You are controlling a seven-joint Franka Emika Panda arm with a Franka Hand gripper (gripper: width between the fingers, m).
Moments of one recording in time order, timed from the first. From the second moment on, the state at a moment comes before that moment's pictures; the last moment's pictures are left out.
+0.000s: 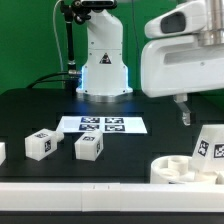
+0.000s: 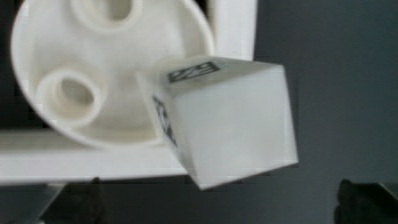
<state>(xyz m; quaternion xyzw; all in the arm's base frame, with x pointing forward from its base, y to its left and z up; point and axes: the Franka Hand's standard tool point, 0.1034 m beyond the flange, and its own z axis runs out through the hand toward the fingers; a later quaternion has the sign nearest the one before) 0.644 0.118 0.115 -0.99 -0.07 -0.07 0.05</state>
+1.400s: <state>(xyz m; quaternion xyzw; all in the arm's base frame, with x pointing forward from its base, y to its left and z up) 0.637 0.109 0.103 -0.76 -0.64 -0.06 -0.05</state>
